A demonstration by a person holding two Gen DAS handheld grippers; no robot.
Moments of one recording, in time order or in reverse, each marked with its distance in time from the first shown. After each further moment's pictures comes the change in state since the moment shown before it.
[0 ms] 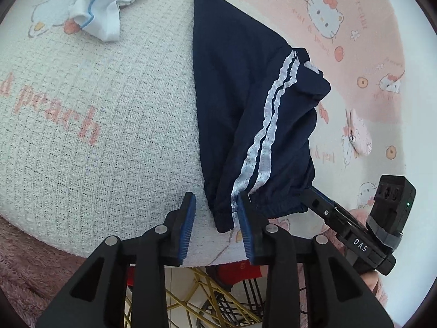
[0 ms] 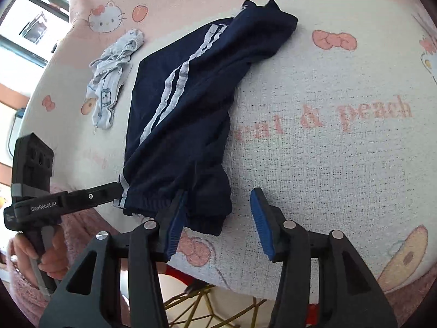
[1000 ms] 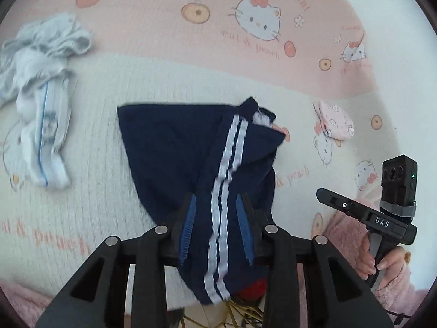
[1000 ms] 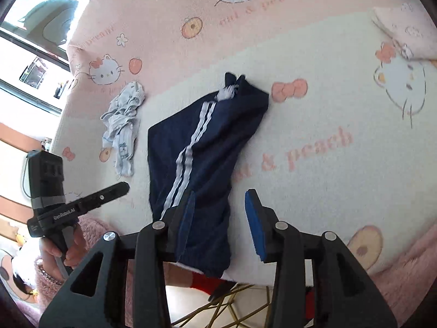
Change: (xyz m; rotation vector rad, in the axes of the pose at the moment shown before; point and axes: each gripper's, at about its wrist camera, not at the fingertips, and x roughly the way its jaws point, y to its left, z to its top) left arm -0.026 -0.090 0.083 0.368 -0.090 0.041; right arm -0.063 -0.036 0.047 0.193 -0.104 0.011
